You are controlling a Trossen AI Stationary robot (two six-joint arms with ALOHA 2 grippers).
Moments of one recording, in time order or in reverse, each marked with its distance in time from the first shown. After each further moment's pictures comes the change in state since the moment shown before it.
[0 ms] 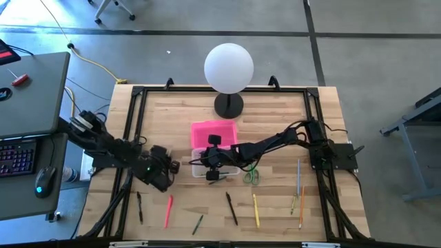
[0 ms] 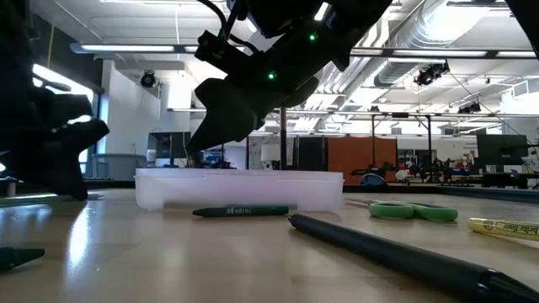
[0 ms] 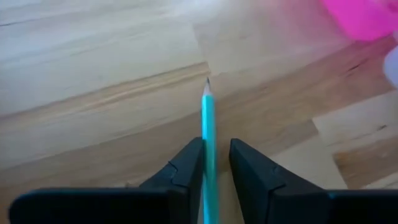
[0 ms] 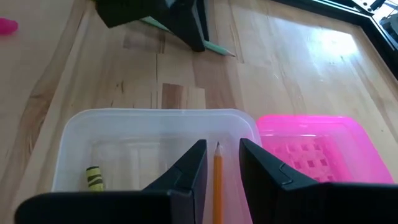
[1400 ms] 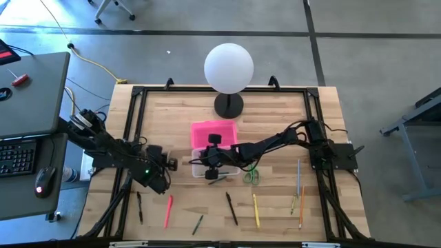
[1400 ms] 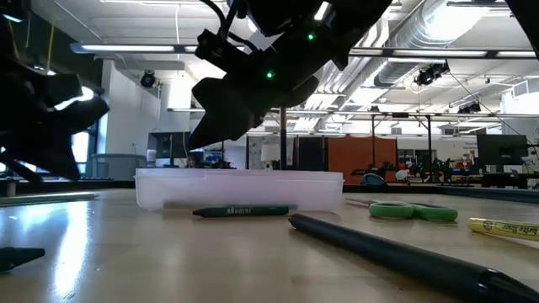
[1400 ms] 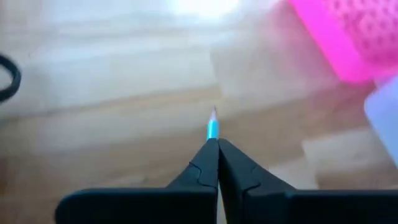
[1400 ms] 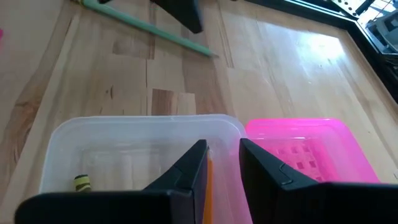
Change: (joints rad) left arm -0.048 -0.070 0.083 -0.252 -0.048 -0.238; right arm 0.000 0.000 0.000 0.019 0.034 0.000
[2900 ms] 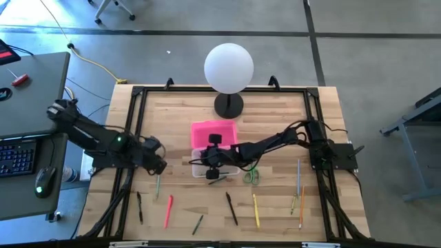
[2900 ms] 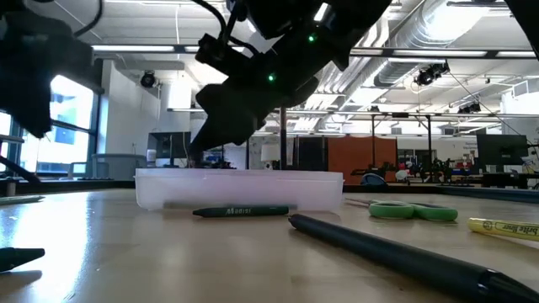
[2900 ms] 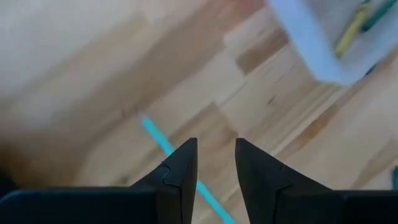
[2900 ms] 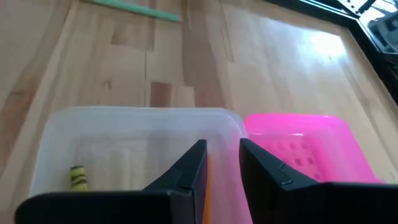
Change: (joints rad) left arm 0.160 -0.615 0.005 -0.056 0.489 0.722; right arm 0.000 0.001 0.001 -0.028 0.011 -0.024
